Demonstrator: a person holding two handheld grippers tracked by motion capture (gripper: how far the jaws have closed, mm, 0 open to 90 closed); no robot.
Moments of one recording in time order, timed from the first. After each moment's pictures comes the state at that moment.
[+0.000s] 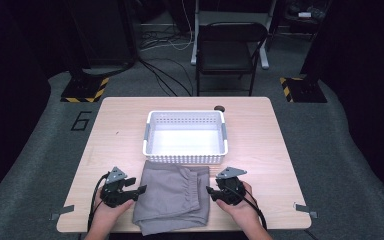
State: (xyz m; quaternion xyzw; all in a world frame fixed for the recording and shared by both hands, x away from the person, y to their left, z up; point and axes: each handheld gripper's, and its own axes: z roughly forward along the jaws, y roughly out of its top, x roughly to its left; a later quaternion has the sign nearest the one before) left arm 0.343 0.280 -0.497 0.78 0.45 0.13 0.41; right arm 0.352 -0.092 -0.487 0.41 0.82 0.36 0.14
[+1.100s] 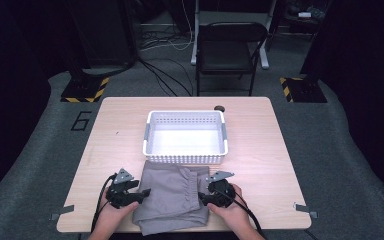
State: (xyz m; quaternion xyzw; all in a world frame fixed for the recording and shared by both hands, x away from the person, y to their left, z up) left arm 0.347 0.270 -0.508 0.81 0.44 0.12 0.37; right arm 0.355 -0.068 -0.513 0.42 0.84 0.33 0.12
